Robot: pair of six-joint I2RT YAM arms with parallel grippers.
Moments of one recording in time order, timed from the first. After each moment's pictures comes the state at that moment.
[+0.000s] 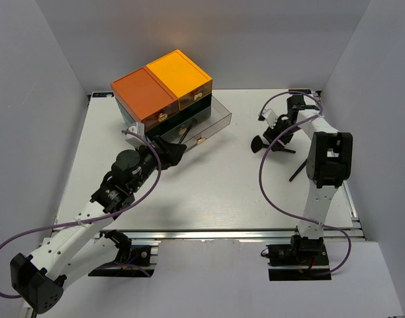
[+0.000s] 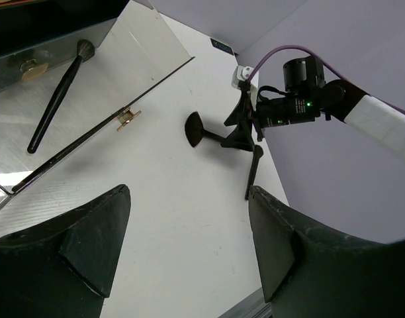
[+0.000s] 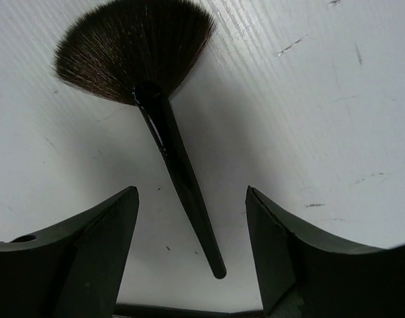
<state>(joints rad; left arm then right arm) -0.62 0.83 0.70 0.02 -0.12 -0.74 0.02 2.07 1.61 -0.80 -0.36 -1.01</state>
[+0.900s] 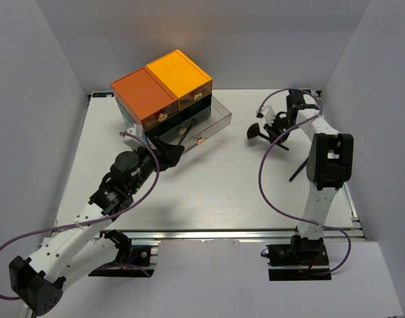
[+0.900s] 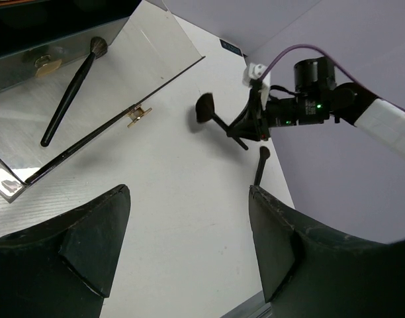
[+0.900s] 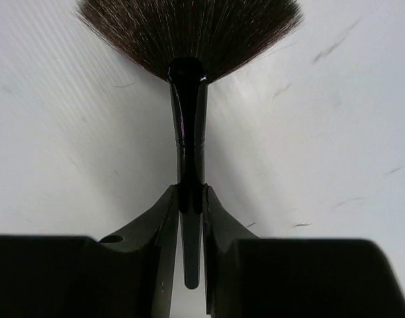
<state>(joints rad) -0.62 0.81 0.69 -0.02 -0.15 -0.75 0.03 2.07 1.59 -0.77 -0.40 -1.03</state>
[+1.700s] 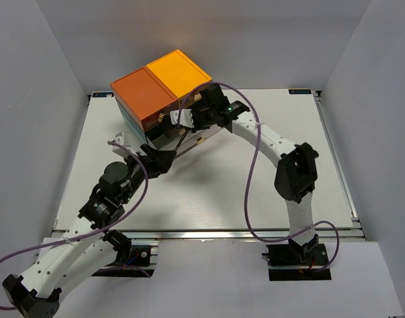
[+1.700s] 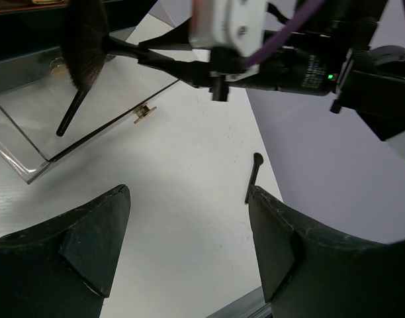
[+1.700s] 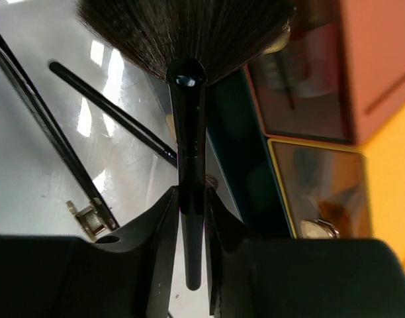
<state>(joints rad) -0.62 0.65 0.65 -0.09 -0.18 -0.77 0.69 2.01 1.91 -0.58 -0.42 -1.19</state>
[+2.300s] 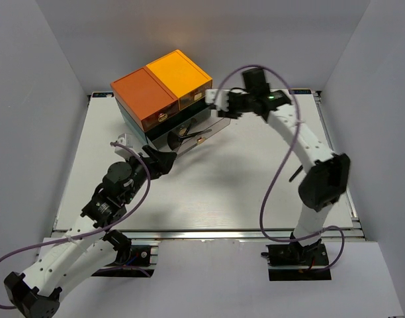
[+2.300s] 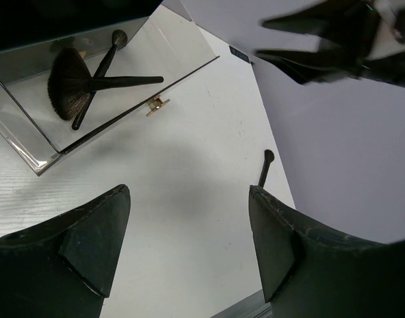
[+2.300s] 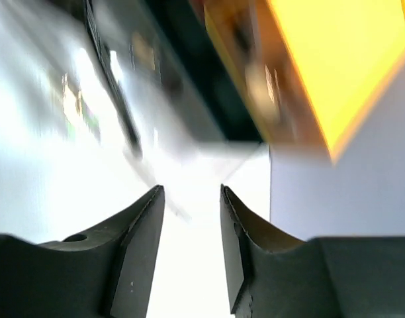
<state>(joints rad) -0.62 0.66 0.63 -0.10 -0.20 -0.78 0.53 1.86 1.86 -0.65 -0.48 -1.13</state>
